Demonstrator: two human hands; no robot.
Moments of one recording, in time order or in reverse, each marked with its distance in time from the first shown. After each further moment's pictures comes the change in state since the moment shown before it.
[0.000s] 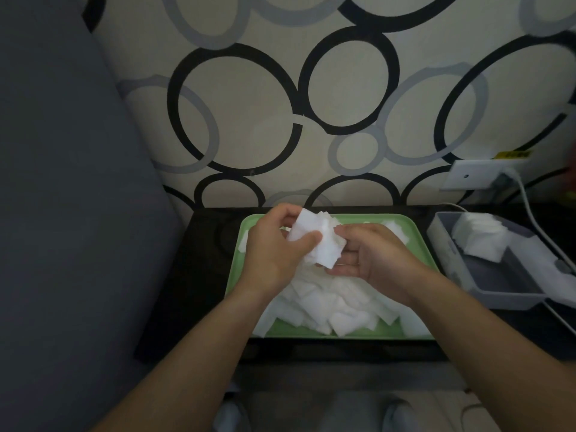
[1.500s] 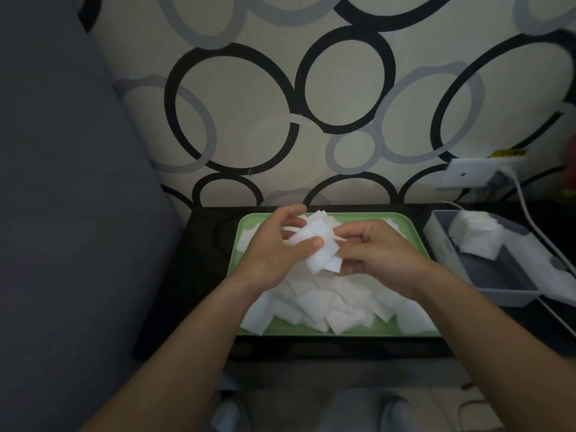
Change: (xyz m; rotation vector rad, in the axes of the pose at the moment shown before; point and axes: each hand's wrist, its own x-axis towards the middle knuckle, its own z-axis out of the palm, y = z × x) left_hand 0.000 0.001 -0.008 -0.033 -0.222 -0.157; right_hand -0.006 -0.005 -0.009 -0.229 -0.089 -0.080
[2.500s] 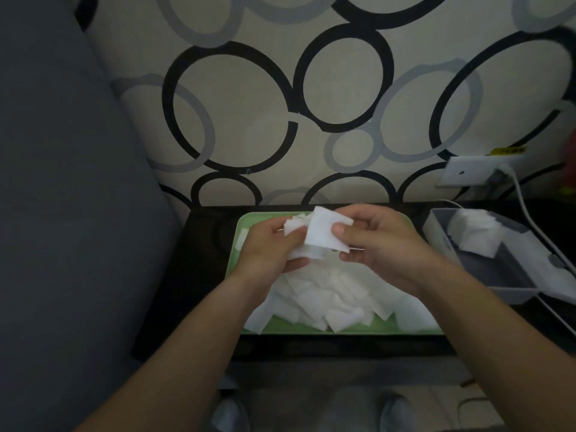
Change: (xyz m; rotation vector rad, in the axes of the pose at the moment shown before) left_hand -0.002 0.004 0.008 -0.345 0.110 -0.243; right_hand -0.005 -0.012 0.001 0.152 0.113 -0.065
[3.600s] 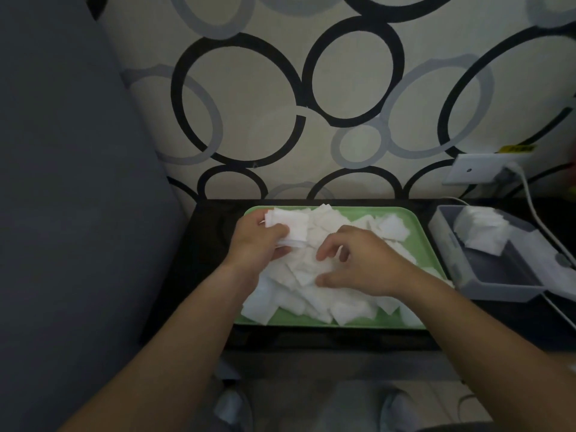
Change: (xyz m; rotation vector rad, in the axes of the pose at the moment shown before) left_hand 0.013 -0.005 -0.024 0.017 0.149 0.001; right_hand 0.009 0.029 0.010 -1.115 -0.122 -0.106
